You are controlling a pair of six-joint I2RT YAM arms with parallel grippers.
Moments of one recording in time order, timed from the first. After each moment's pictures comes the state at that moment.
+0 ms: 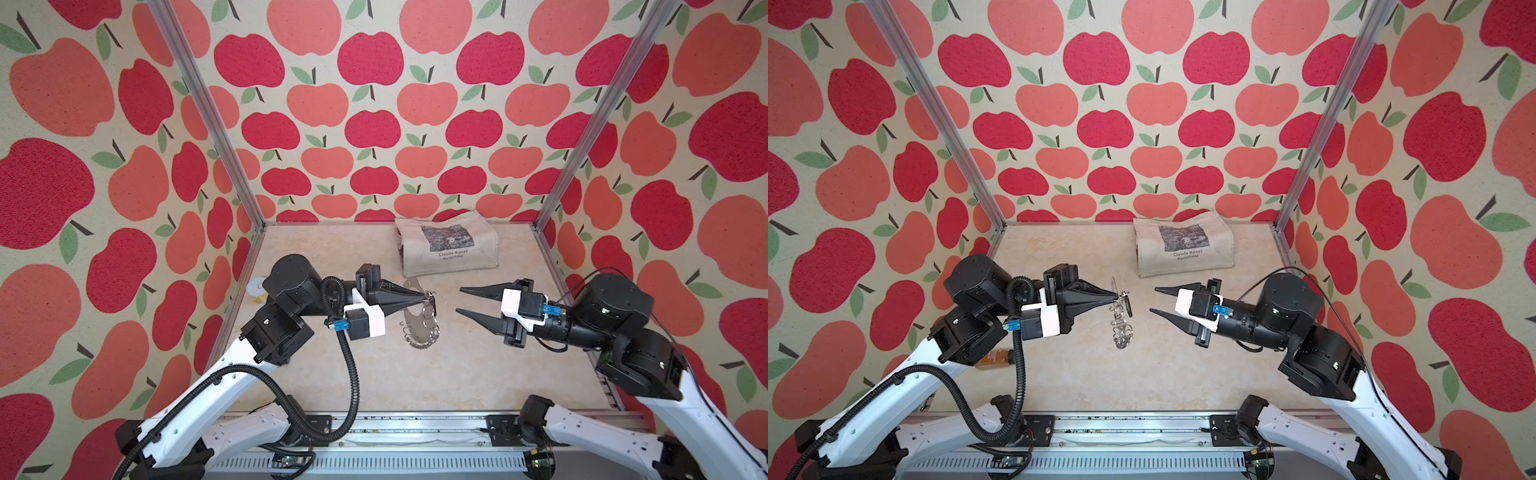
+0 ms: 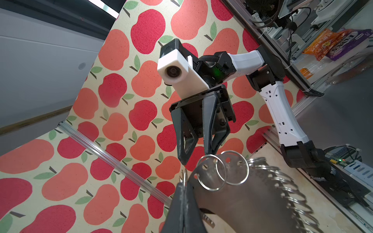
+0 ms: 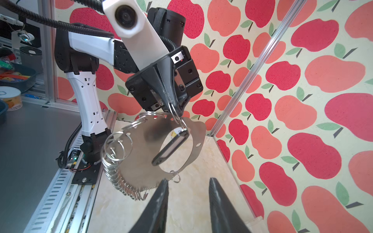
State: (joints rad) left arm -0.78 1.00 1.21 0.01 0.87 0.72; right arm 0.97 0.83 1.35 -0.56 -0.40 -0.47
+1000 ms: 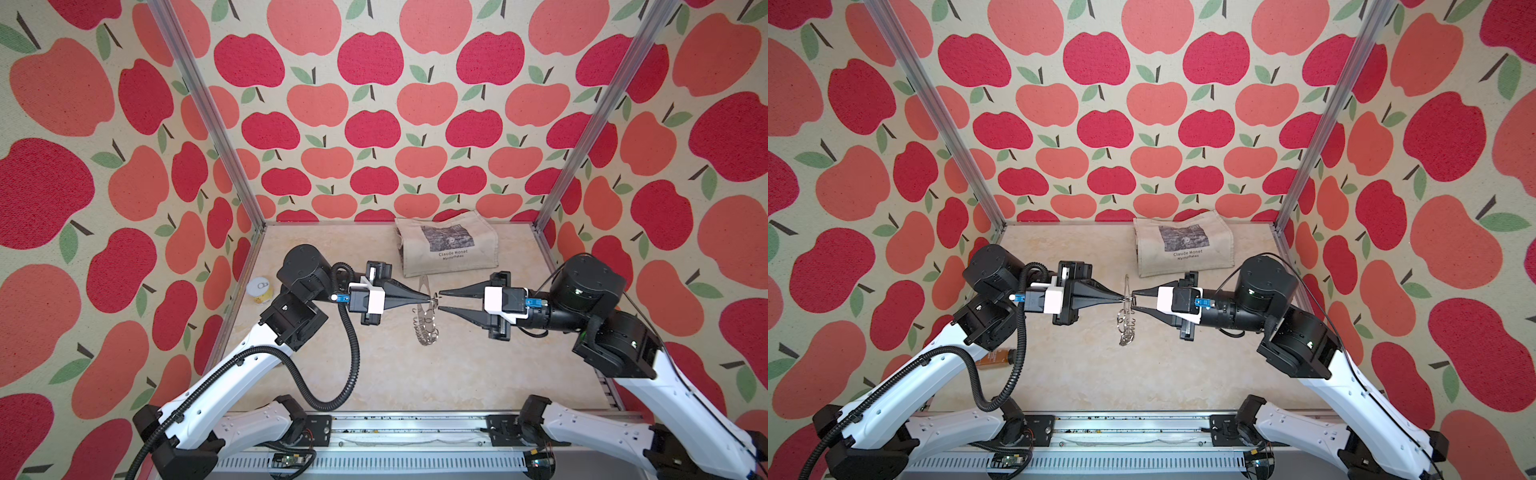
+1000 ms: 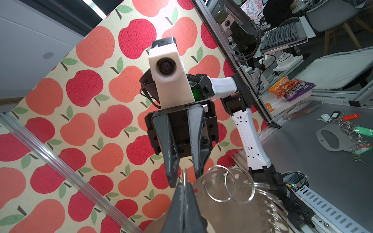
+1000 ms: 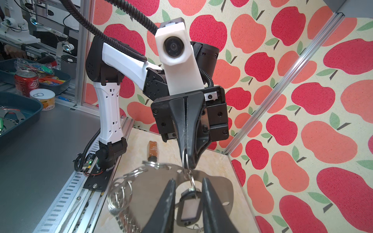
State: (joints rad) left arm -0.75 1.08 1.21 0.18 1.06 0.46; right arm 0.97 0.93 1.40 -0.50 -0.56 -0.50
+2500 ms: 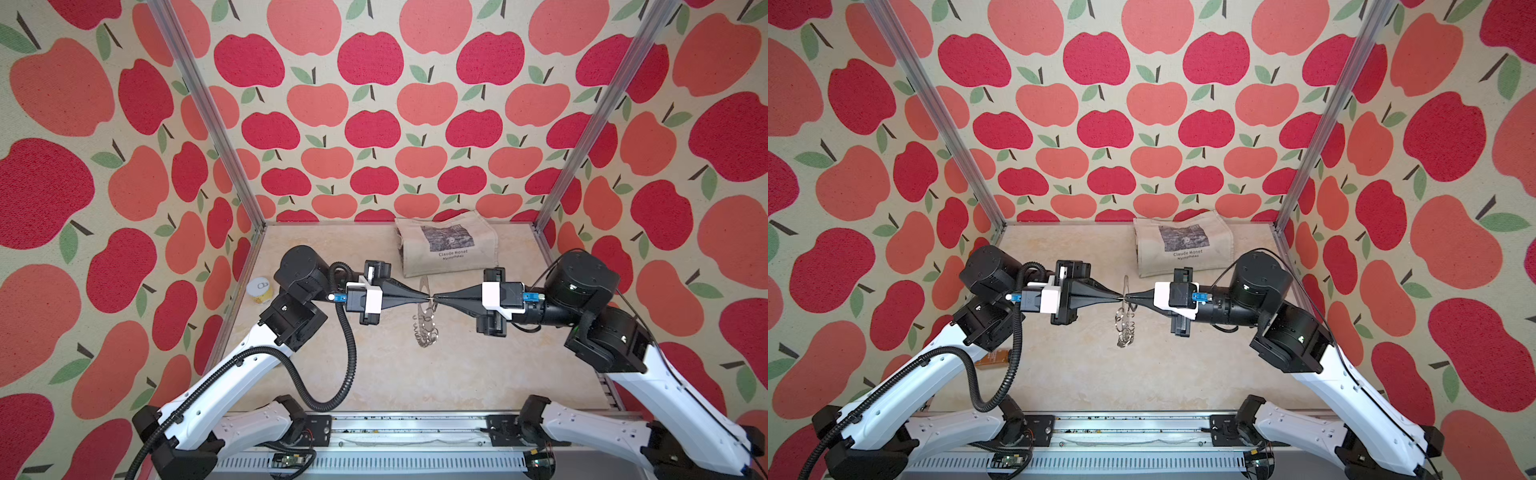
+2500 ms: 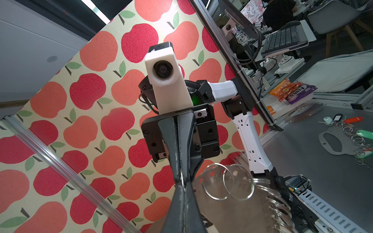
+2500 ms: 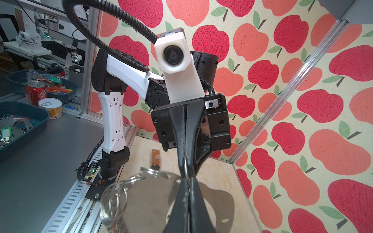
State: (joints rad) left arm -0.75 1.08 1.20 0.20 1.05 0.43; right arm 0.97 0.96 1.40 -0.45 -0.60 -0.46
